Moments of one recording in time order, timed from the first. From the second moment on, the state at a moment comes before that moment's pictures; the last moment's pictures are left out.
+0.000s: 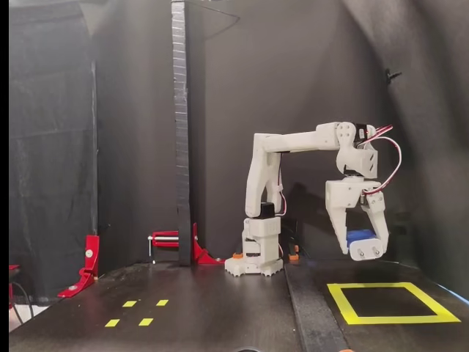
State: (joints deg) arm -47.9 77.5 79.5 89.0 -49.0
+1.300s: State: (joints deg) arm -50.3 59.8 77.6 81.8 -48.0
